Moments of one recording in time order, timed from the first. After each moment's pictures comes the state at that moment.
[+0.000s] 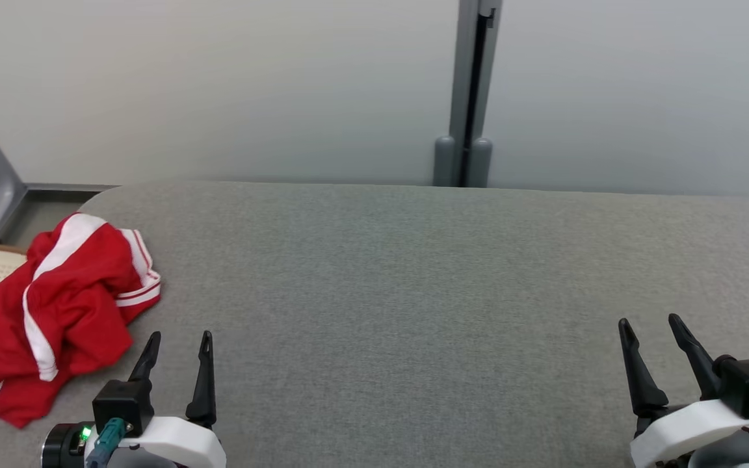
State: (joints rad) left arm -0.07 0.08 -0.06 0.40 -0.15 0.00 -0.26; right arm -0.02 -0.18 0.08 0.23 0.23 0.13 -0.10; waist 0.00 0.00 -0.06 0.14
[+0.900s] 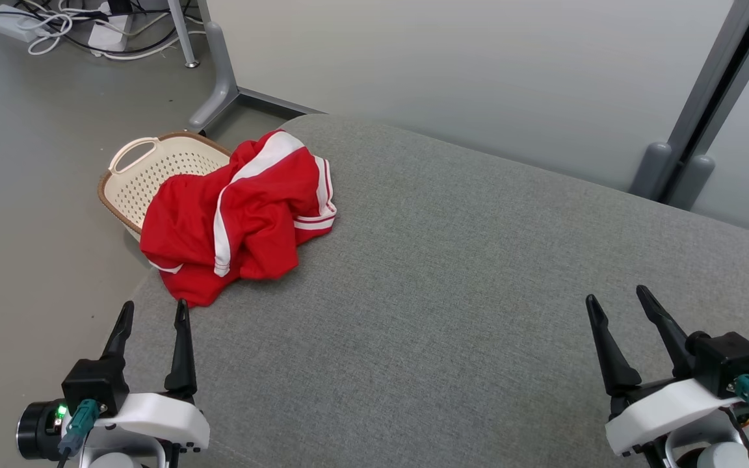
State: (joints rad) left arm -0.11 0.10 -0.03 0.34 -0.17 0.02 -0.26; right arm -0.05 -0.17 0.14 0.13 0.22 0.13 -0.05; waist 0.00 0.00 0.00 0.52
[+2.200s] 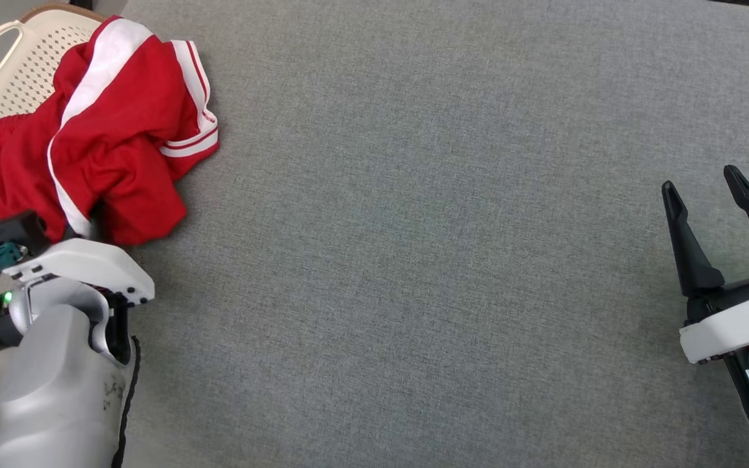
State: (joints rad) left arm -0.71 0.13 0.06 1.06 -0.36 -0.01 -0.26; right arm -0.21 -0.34 0.08 -0.05 0.22 0.13 0.05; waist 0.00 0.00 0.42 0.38
